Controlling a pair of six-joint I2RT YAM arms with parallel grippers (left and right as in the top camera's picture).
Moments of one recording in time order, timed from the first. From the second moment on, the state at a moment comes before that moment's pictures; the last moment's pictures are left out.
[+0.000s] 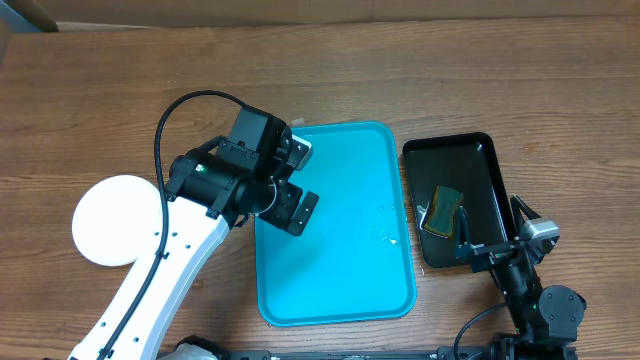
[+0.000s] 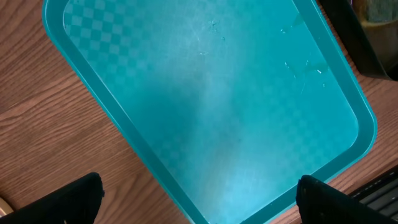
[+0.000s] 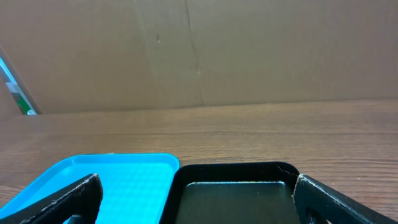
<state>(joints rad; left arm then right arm) -0.41 1.38 1.32 -1.18 0.12 0.06 -0.08 0.01 0.02 -0.01 -0.33 0.15</state>
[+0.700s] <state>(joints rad) -0.43 1.35 1.31 -1.18 0.11 0.06 -0.08 0.01 0.02 -0.01 -0.33 0.15</state>
